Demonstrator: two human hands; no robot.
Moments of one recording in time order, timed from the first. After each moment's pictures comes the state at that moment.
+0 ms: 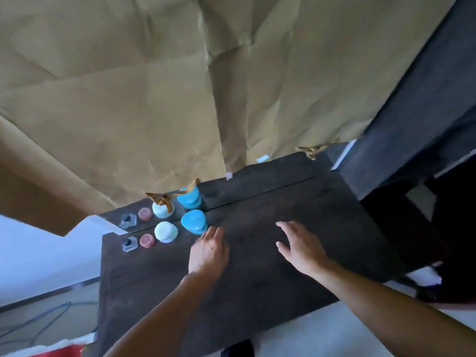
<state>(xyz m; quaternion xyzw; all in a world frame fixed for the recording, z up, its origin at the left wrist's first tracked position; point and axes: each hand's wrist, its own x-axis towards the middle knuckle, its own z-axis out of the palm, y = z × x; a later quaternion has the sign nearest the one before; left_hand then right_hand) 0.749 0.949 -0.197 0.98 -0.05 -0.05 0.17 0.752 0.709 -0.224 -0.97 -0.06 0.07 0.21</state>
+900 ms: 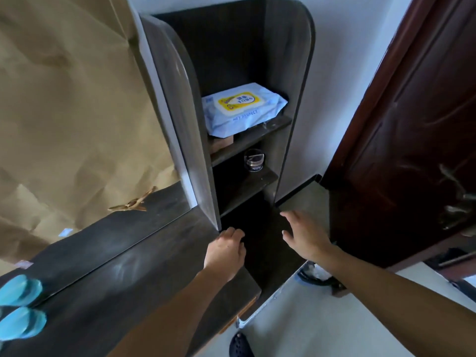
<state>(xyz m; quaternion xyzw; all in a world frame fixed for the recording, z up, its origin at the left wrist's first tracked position) 0.774 0.531 -0.170 0.93 -0.29 -0.03 0.23 0.718 0.310 -0.154 -0.99 0.10 0.00 0.13</state>
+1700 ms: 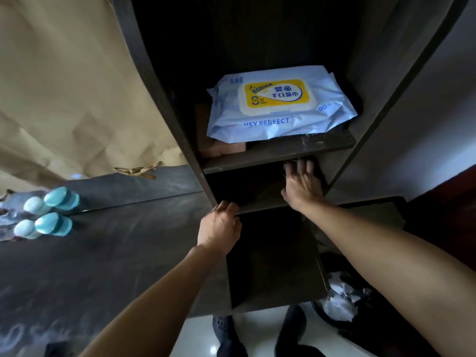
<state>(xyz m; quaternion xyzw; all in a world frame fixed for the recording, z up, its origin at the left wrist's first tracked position) 0.849 0.457 -0.169 0.98 -0.01 0.00 0.19 0.961 0.255 -0.185 -1.00 -0.07 0.03 0.02</state>
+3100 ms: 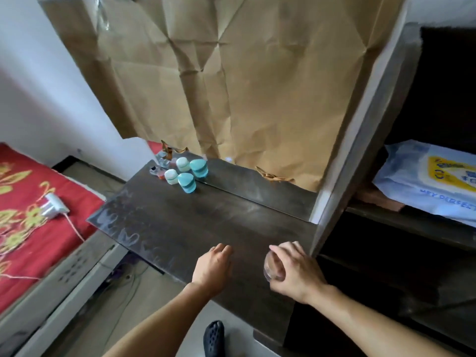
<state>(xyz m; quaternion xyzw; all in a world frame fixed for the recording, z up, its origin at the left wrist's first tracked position) 0.695 0.604 -0.177 0.96 0.26 -0.01 0.13 0.836 0.420 -0.170 -0.86 -0.47 0.13 0.16</state>
